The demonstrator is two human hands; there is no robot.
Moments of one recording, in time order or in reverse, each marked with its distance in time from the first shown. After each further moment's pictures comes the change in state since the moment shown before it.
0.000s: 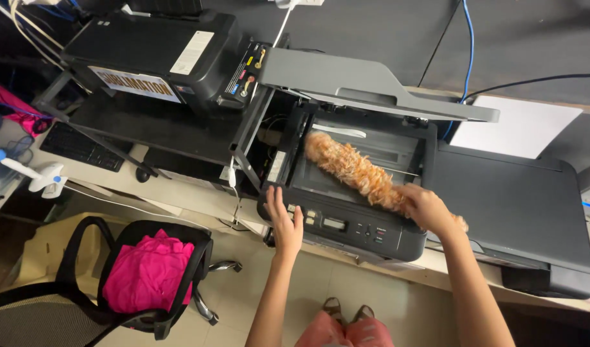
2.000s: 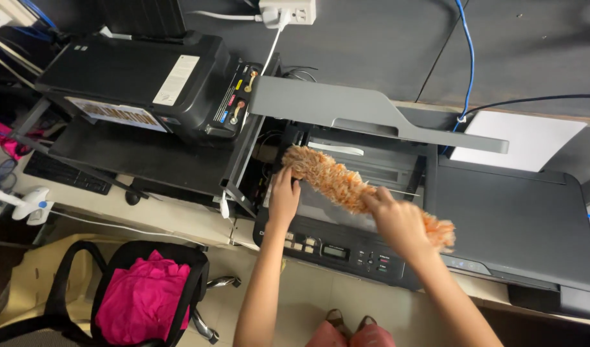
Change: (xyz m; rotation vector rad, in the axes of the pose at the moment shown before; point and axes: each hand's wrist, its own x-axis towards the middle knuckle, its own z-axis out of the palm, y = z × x) left_hand 0.140 -0.039 0.057 0.031 -0.311 -0.066; right_hand 0.064 -0.106 -0.002 -0.564 -0.033 -0.009
